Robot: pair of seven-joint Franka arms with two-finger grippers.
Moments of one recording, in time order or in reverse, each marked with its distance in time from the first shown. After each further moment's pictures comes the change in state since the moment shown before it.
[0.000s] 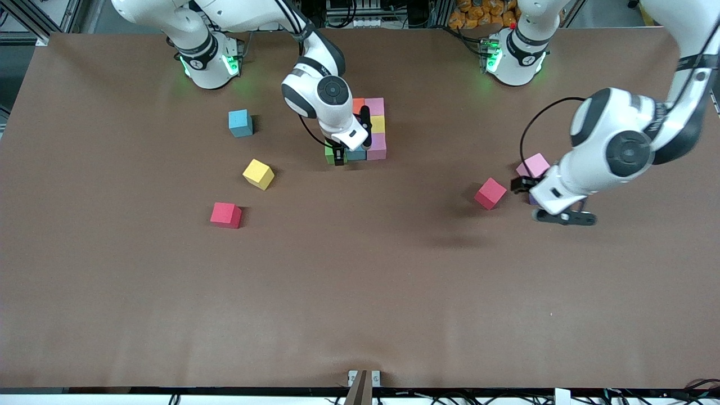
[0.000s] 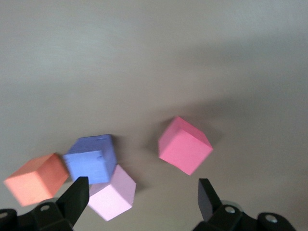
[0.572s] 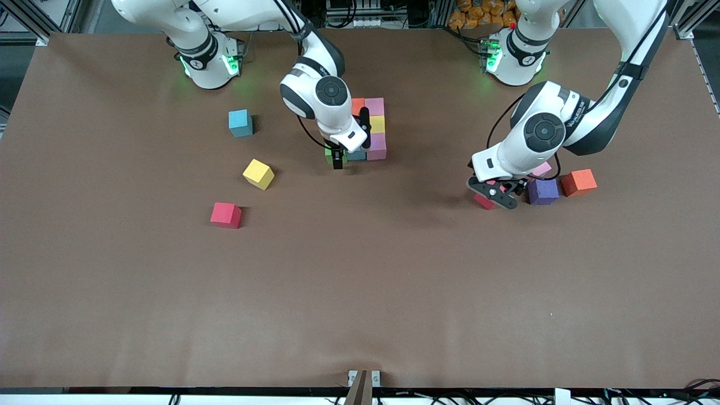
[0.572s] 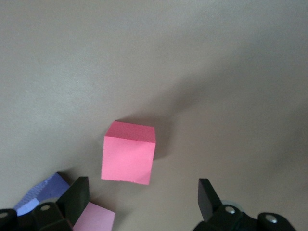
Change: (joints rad) left arm -0.105 -0.037 0.005 -0.163 0.028 0.191 0.238; right arm -0.014 -0.027 -0.011 0.018 0.000 -0.044 0.000
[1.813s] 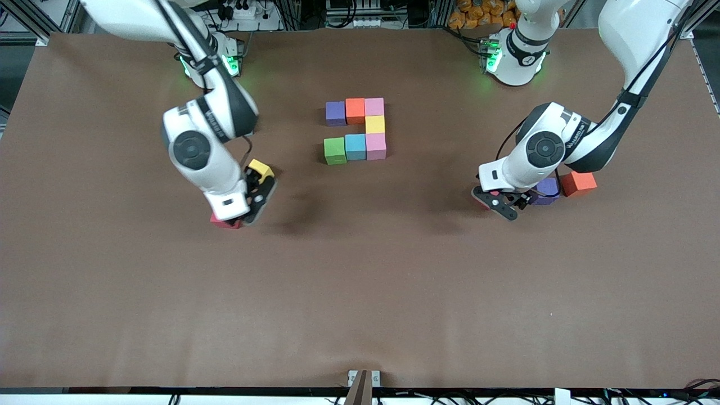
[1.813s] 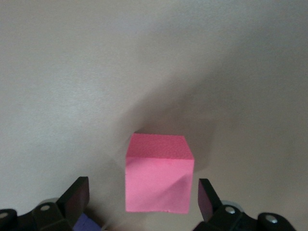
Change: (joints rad) left arm -0.020 0.131 0.081 -0.020 0.159 0.111 0.018; right arm -0.512 -0.119 -0.025 0.092 0.000 -0.177 -0.003
